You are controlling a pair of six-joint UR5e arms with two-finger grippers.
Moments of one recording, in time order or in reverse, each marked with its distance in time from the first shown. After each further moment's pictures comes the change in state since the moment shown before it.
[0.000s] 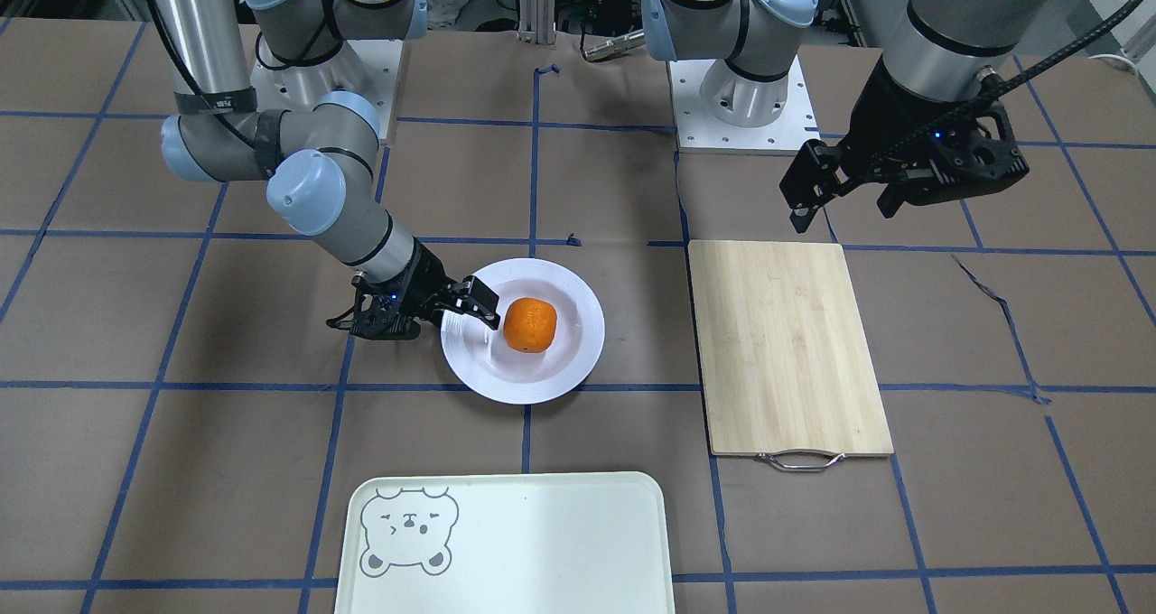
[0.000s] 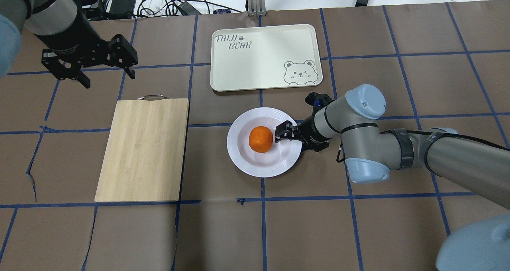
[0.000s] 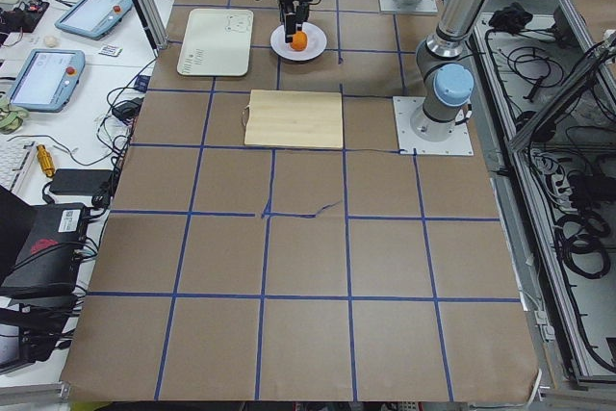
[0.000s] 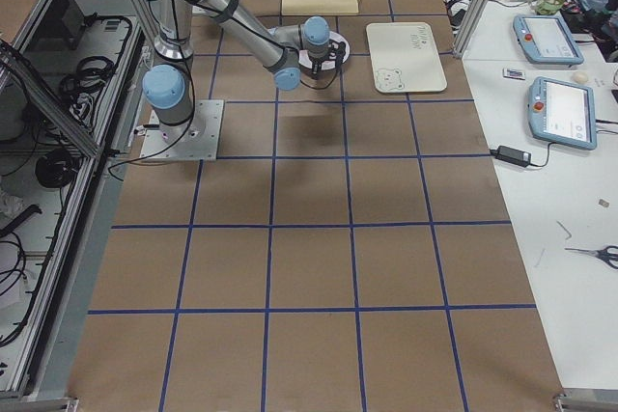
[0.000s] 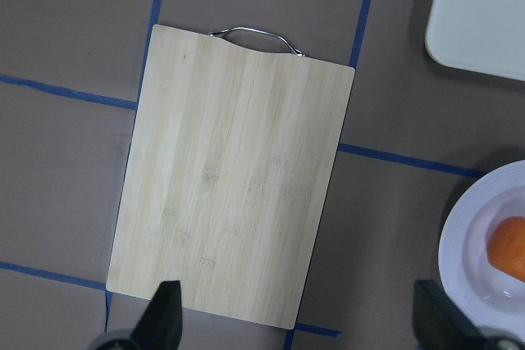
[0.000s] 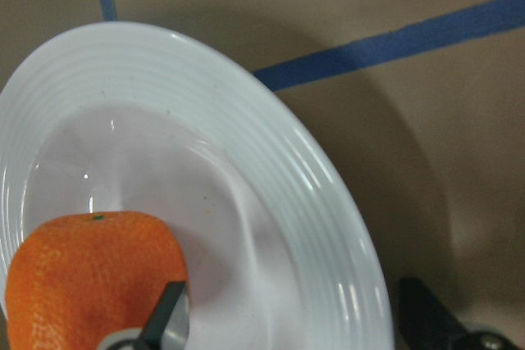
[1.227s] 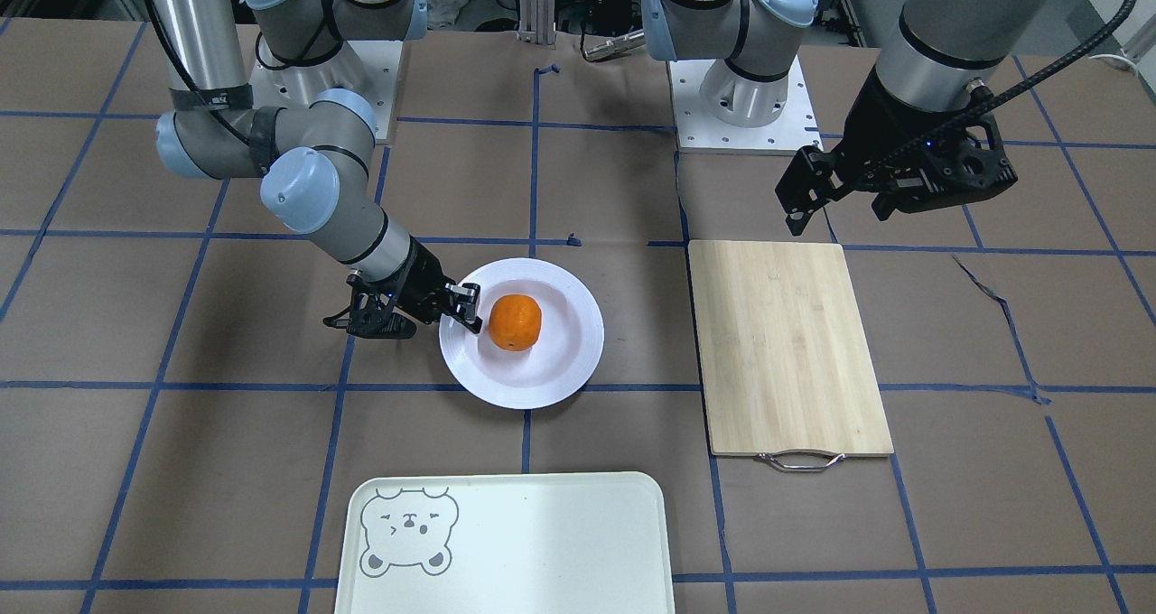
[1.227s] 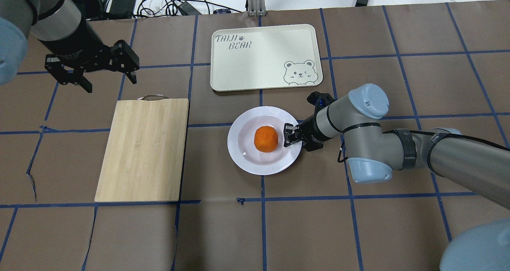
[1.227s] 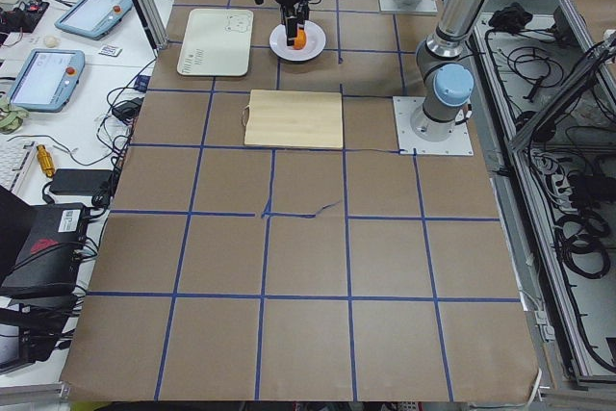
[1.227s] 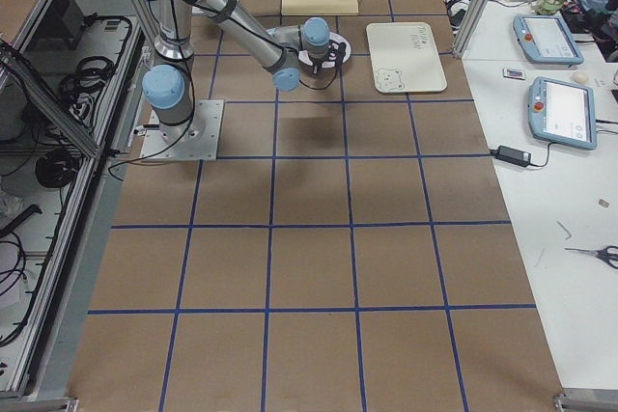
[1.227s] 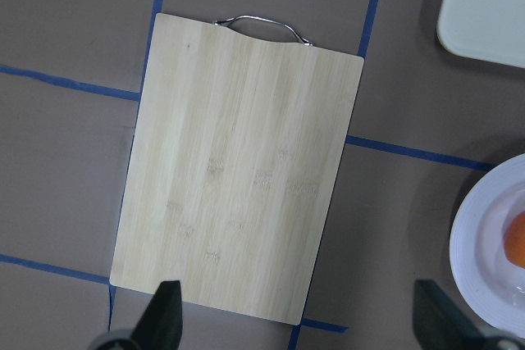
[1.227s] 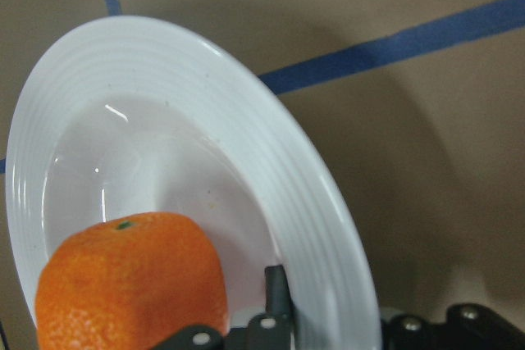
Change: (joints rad) left arm -0.001 0.000 -0.022 0.007 0.004 0.000; right arm -0.007 -0.012 -0.012 0.013 0.016 0.010
